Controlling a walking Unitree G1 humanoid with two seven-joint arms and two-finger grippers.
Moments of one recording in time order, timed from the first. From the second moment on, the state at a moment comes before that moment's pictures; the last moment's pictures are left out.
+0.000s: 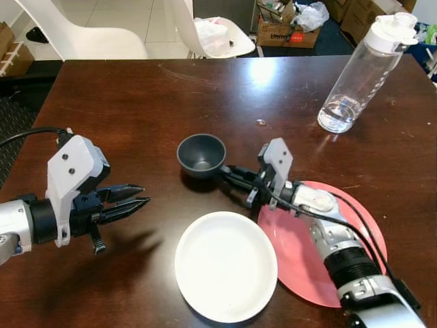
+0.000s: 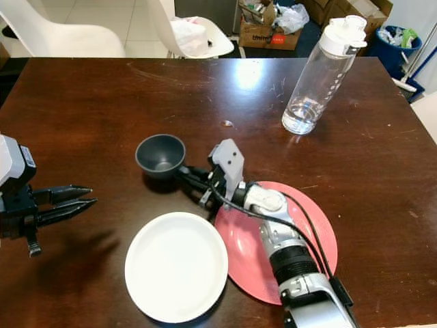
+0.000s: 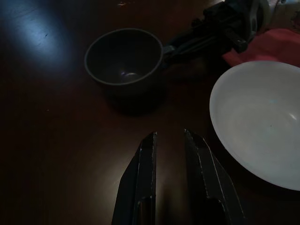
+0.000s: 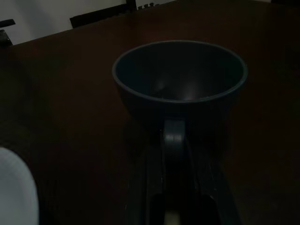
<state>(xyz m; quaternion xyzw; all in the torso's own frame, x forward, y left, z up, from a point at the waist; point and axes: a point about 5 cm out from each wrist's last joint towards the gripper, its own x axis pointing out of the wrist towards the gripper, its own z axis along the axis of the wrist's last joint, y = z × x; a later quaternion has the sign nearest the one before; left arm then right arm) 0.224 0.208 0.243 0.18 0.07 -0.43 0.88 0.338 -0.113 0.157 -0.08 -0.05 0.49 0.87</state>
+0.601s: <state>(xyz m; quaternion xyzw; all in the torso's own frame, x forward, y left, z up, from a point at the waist) 0.230 0.198 0.237 0.16 0.05 -0.44 0.88 0.330 -0.126 0.174 -0.11 -0.09 0.47 0.87</state>
